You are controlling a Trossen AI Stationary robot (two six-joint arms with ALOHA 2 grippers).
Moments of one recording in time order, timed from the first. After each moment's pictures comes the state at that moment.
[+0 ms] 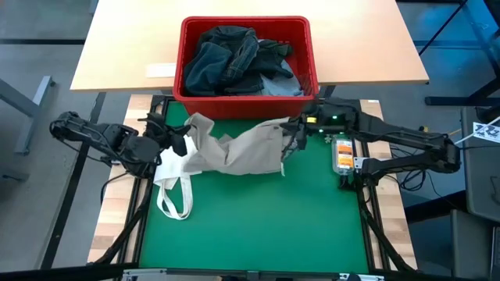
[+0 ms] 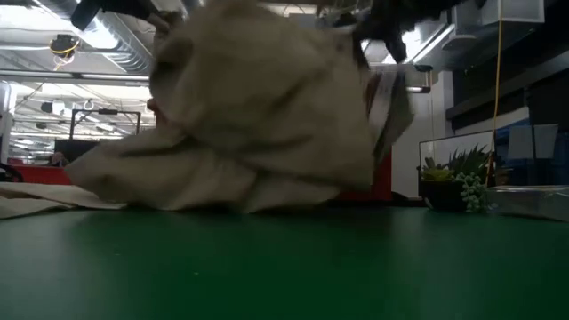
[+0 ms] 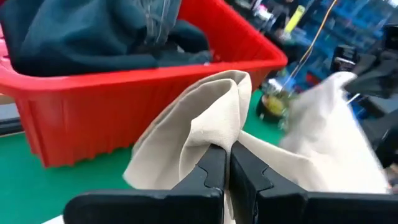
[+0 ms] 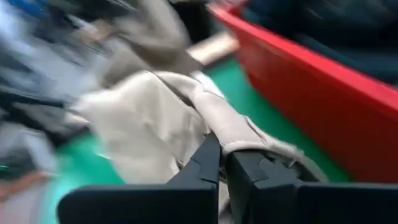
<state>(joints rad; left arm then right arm) -0.32 0.80 0.96 -0.84 -0.98 -1.04 -0.66 1.11 0.98 -0.29 -0.08 0.28</state>
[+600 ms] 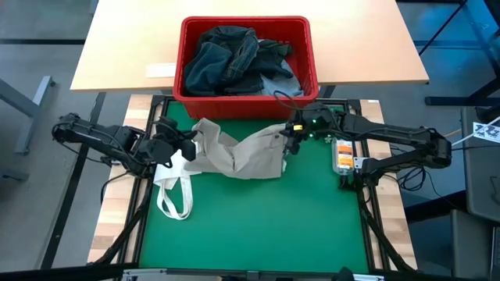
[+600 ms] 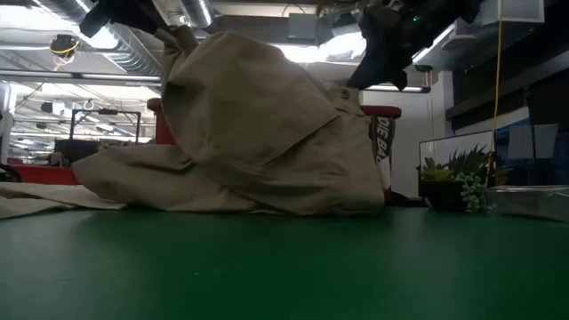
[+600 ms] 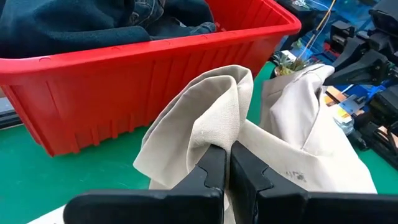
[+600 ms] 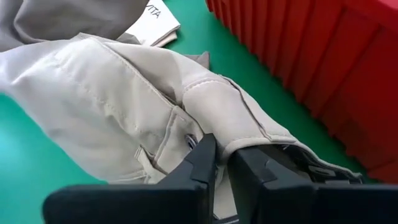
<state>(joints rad) -0.27 0.89 0.96 -0.84 -0.90 -1.01 -0.66 1.23 0.98 -0.40 -0.05 0.18</state>
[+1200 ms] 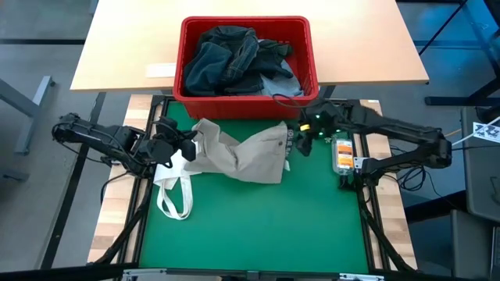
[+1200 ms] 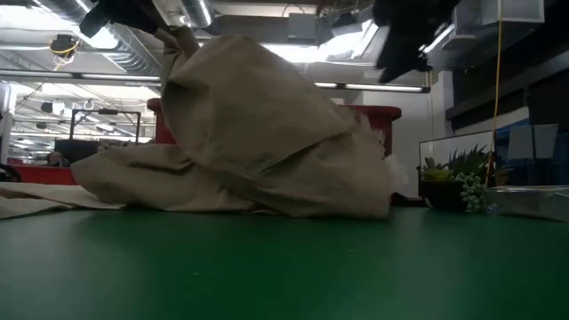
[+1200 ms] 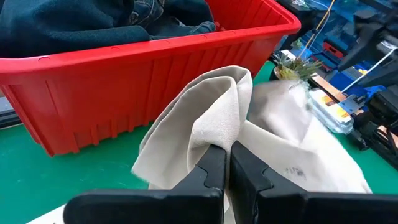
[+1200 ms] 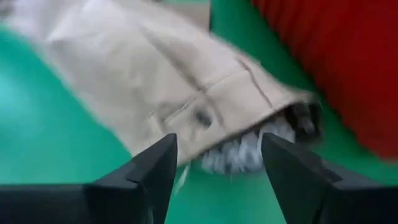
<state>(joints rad) -0.27 0.89 0.96 -0.84 -0.90 -1.01 -0.66 1.23 1.22 -0.91 -0.08 0.15</state>
